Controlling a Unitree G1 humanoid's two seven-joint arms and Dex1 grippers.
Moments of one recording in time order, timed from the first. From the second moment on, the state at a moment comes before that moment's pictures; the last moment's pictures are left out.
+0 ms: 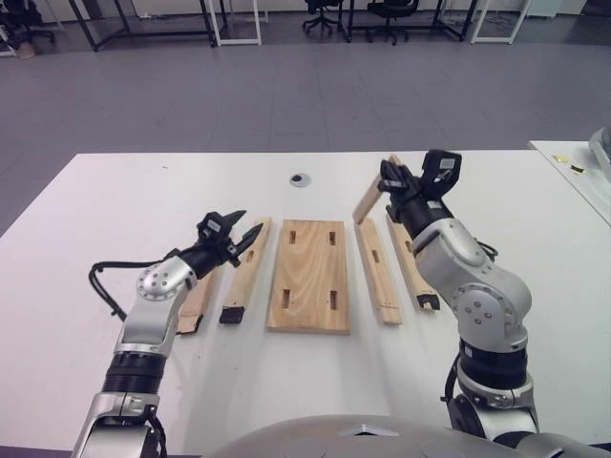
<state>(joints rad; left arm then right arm) -0.11 0.44 0.04 0.08 -0.18 -0.02 -0.60 -0.29 -0.13 0.04 -0.54 0.66 0.78 -0.38</state>
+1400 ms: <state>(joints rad) -0.05 0.47 0.08 0.04 -0.14 -0.03 -0.55 -0.14 -0.03 0.05 -0.39 0.26 0.69 -0.16</state>
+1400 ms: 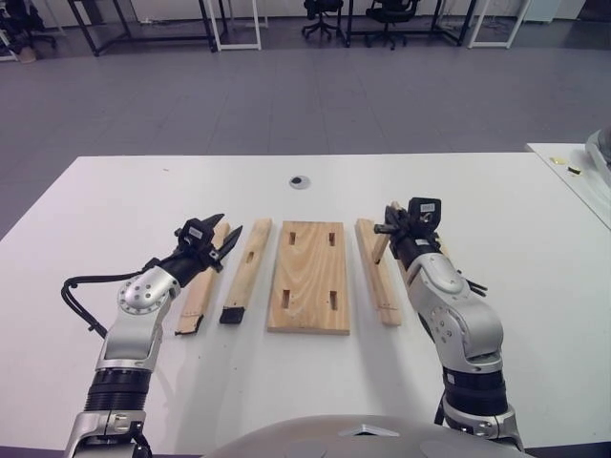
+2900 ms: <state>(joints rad) -0.03 0.46 0.08 0.00 -0.14 -0.03 -0.52 0.05 -0.21 0.09 -0.27 0.20 0.65 0.20</state>
